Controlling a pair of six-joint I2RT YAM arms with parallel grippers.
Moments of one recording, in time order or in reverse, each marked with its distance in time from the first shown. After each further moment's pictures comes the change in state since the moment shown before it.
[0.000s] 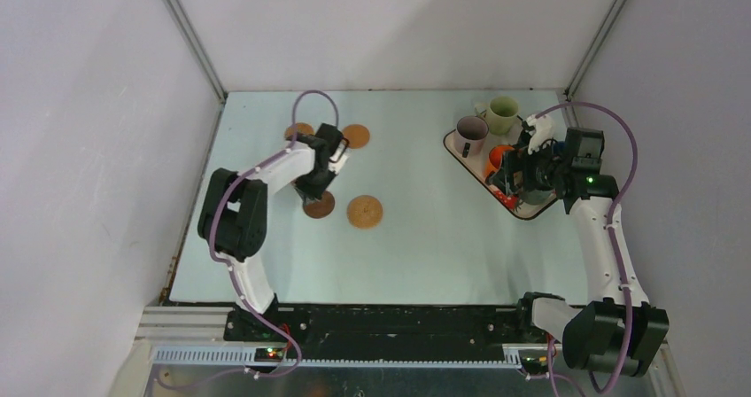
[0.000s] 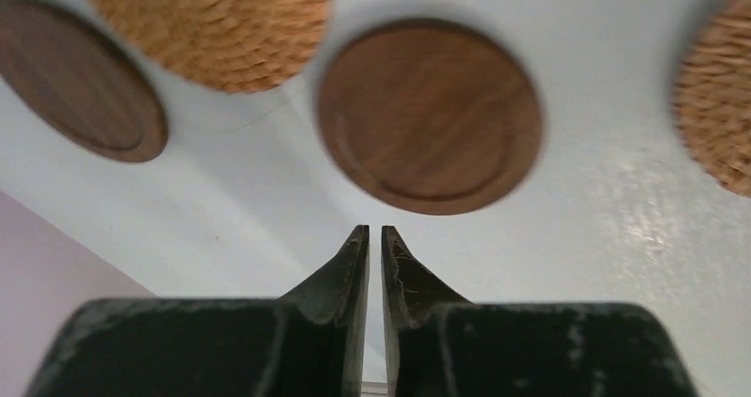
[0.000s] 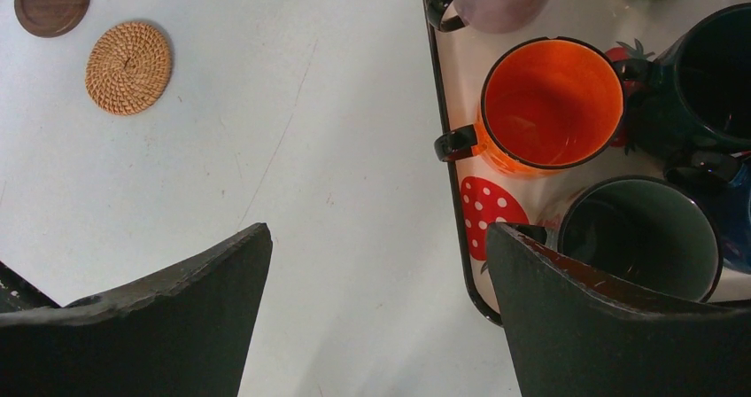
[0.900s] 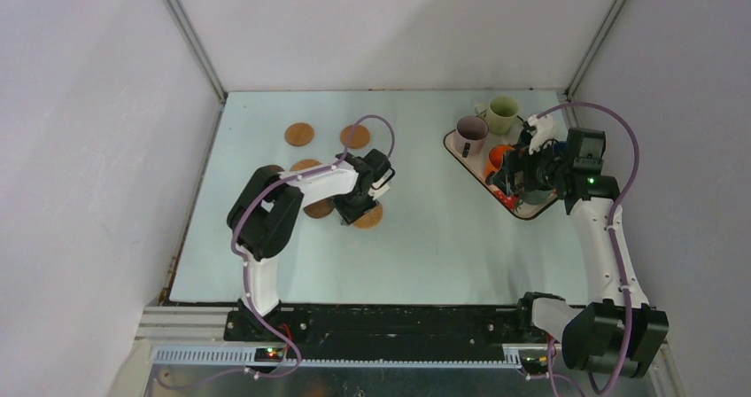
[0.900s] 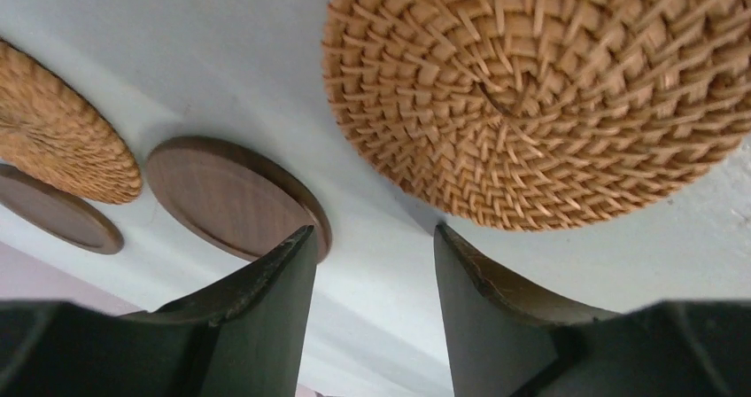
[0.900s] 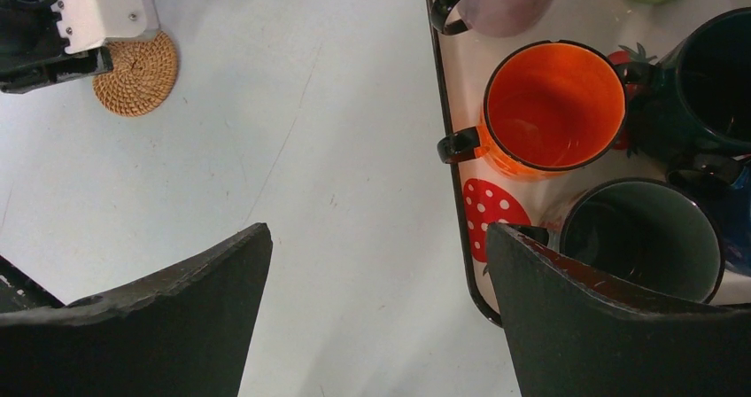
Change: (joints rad) left arm -0.320 0.100 -0.020 0.052 -0.025 0.050; right arm -0.008 -0.006 -0.001 0.000 -0.013 0.001
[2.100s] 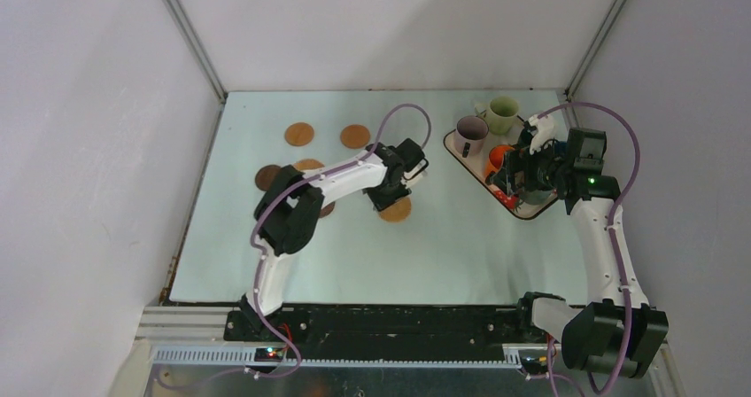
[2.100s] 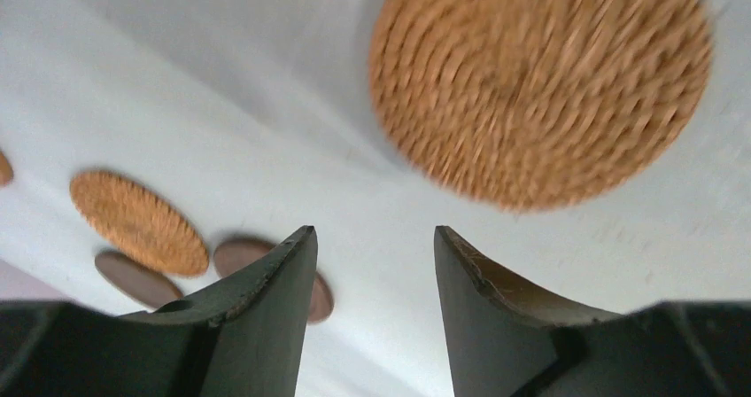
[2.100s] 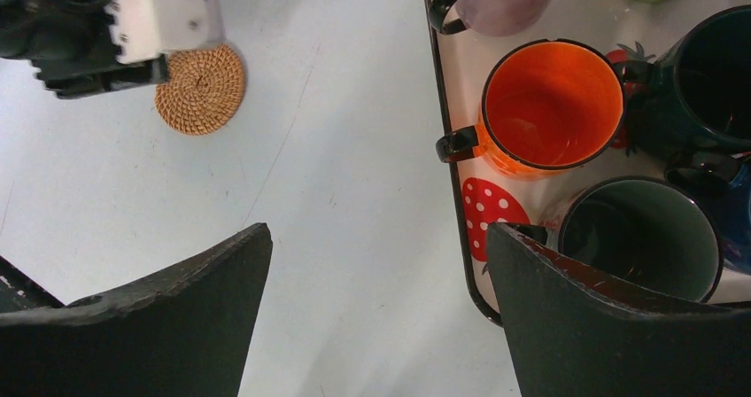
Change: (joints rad) left arm -0.126 0.192 0.364 -0.076 -0.015 0.000; right arm -0.006 0.000 0.000 -0.001 -0.005 0.000
